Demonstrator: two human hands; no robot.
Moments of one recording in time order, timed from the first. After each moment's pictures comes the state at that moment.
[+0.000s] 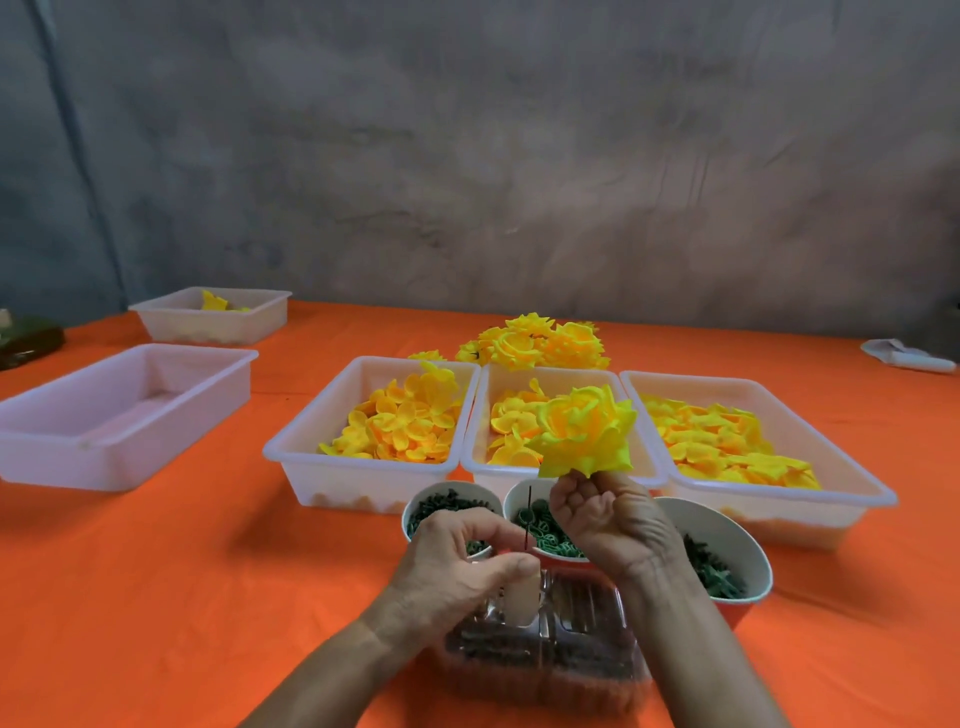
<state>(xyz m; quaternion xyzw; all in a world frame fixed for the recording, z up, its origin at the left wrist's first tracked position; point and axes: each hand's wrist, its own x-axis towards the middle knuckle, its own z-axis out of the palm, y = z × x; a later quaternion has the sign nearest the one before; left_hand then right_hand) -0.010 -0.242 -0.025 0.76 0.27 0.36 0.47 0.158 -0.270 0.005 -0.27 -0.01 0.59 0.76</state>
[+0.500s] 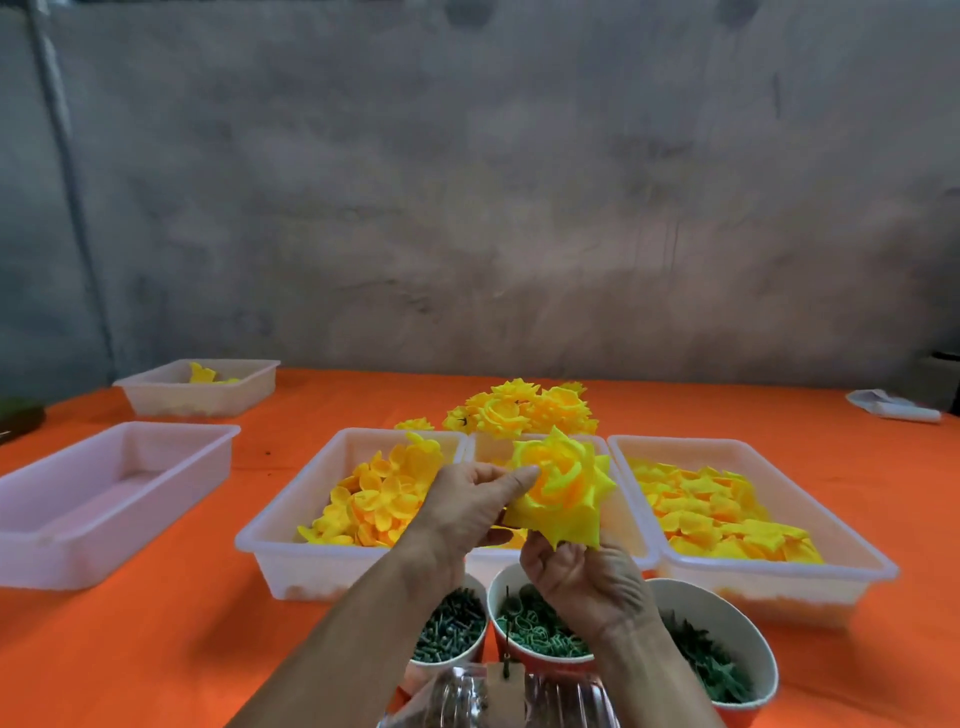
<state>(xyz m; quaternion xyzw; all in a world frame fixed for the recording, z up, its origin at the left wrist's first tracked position) 0.045 -0.203 0.064 0.65 0.34 0.35 0.59 0.157 -0.254 0.020 -0.22 -0.10 0.61 0.76</state>
